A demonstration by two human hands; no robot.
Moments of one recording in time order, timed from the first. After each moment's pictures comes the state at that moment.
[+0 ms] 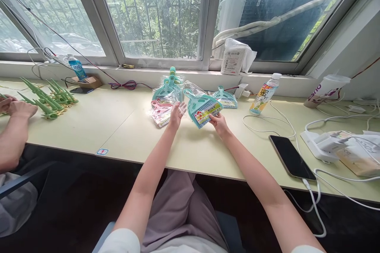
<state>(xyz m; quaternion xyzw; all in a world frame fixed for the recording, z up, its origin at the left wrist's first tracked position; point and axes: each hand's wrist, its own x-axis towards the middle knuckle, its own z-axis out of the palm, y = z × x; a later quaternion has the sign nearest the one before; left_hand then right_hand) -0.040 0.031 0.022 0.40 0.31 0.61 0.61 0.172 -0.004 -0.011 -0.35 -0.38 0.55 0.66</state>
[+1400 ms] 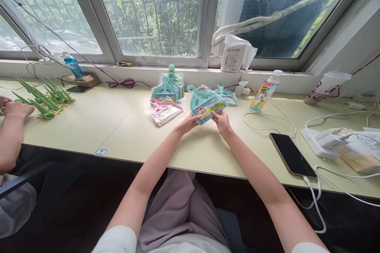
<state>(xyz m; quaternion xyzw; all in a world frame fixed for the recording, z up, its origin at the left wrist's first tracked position) -0.005 0.007 0.006 0.50 0.22 0.40 0.74 0.171 -0.006 -0.007 -0.39 -0.34 0.50 0.69</state>
